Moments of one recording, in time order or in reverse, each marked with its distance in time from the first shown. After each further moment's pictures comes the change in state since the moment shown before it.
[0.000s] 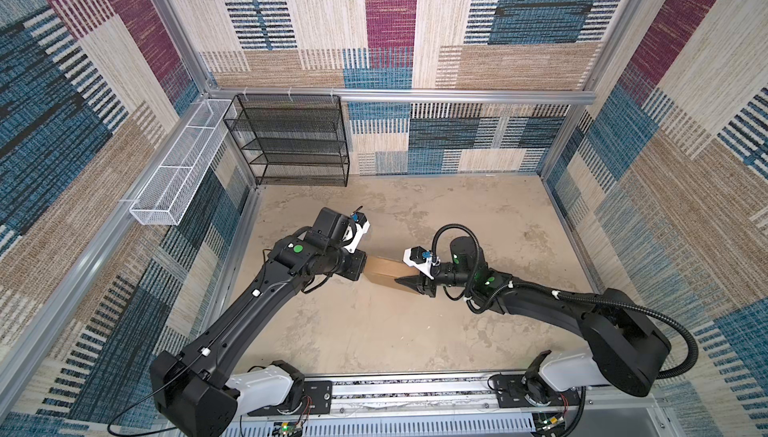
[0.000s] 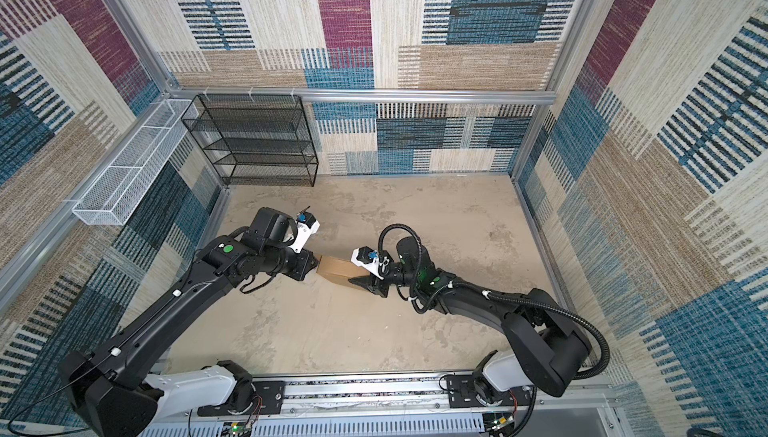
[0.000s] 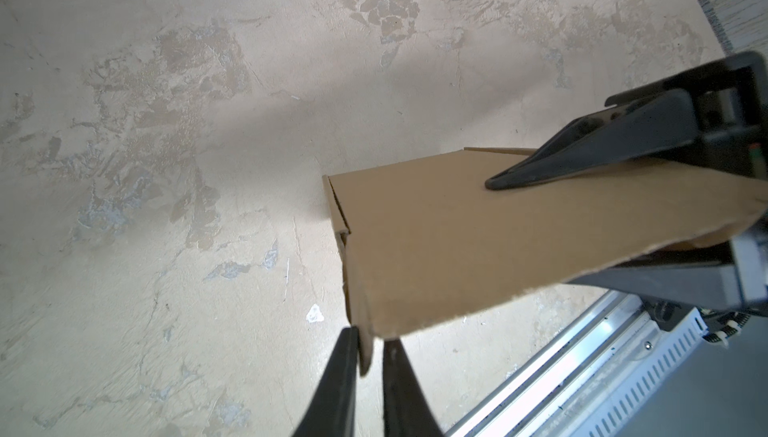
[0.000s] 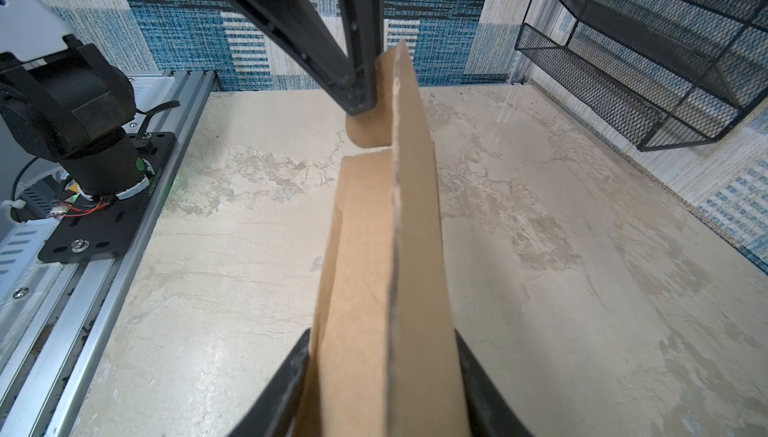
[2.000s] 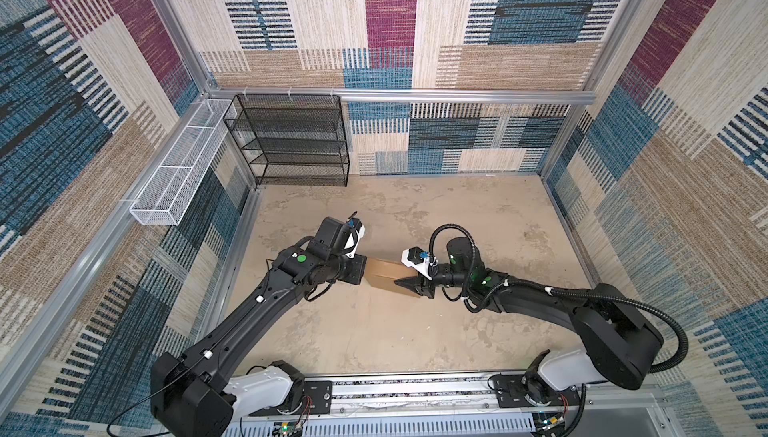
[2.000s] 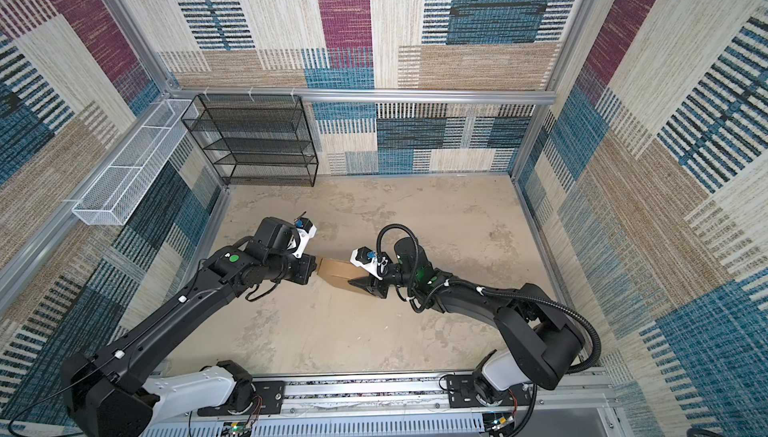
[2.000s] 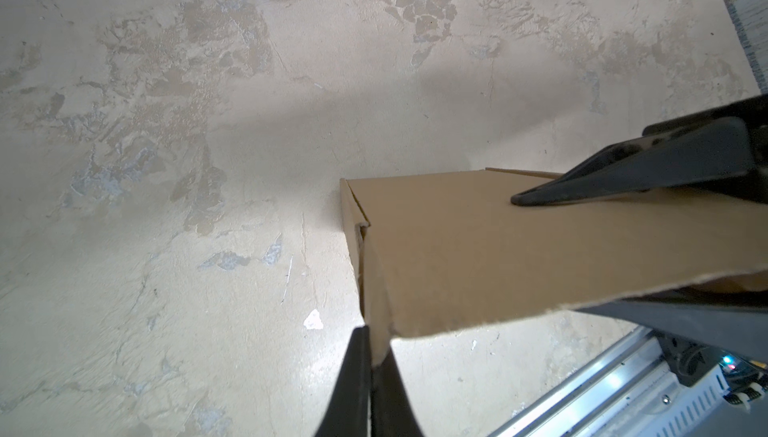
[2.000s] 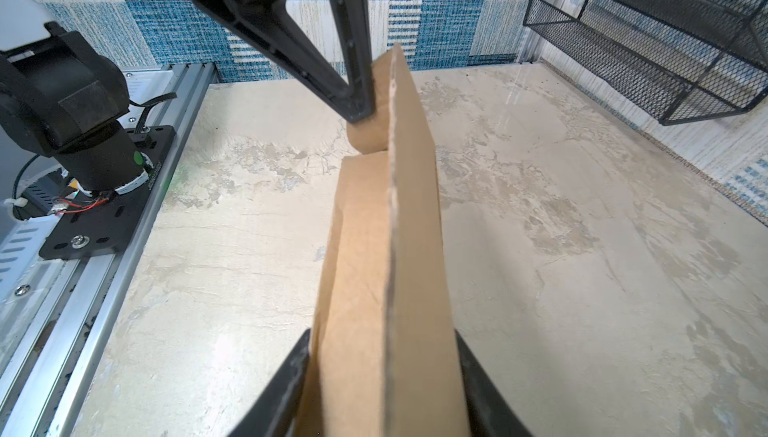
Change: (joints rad) left arm -0.012 -0.039 -0.127 0.112 -0.072 -0.120; right arm 0.000 0.042 0.001 0.005 -0.003 0.019
